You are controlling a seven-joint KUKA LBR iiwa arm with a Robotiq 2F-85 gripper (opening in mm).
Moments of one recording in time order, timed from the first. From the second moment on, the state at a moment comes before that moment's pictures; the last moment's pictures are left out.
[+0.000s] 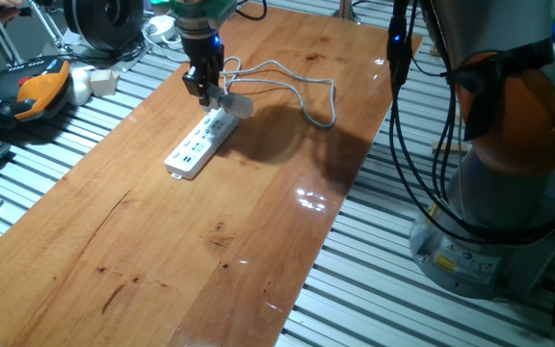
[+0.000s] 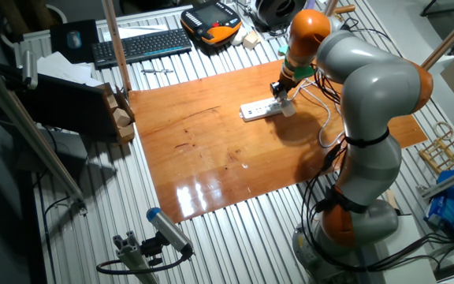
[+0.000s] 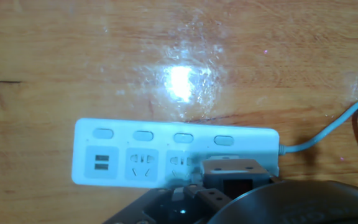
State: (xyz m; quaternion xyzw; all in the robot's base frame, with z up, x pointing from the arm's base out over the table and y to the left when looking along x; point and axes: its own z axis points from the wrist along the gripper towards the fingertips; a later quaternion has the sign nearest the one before) arm 0.600 -0.066 0.133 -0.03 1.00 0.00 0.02
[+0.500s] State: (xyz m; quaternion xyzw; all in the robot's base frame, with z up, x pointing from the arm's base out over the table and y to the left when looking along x) arm 0.599 -0.066 0.133 -0.01 1.00 -0.01 0.01
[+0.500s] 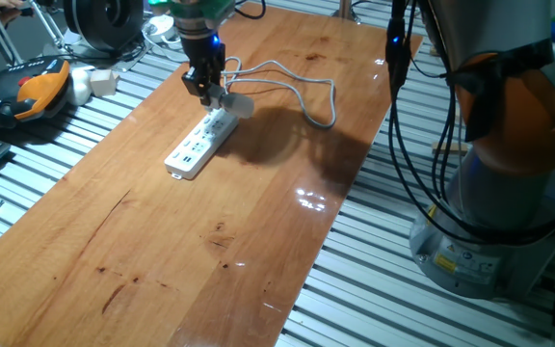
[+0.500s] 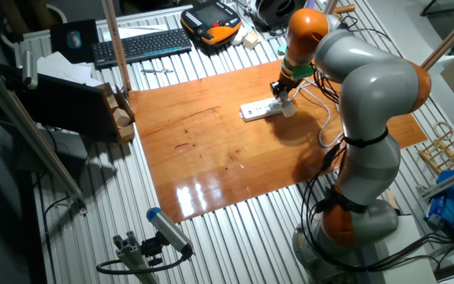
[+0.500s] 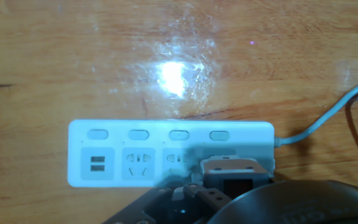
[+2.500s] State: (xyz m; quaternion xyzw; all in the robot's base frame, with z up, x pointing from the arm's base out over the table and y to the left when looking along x) arm 0.596 -0.070 0.105 0.01 1.00 0.02 -0.01
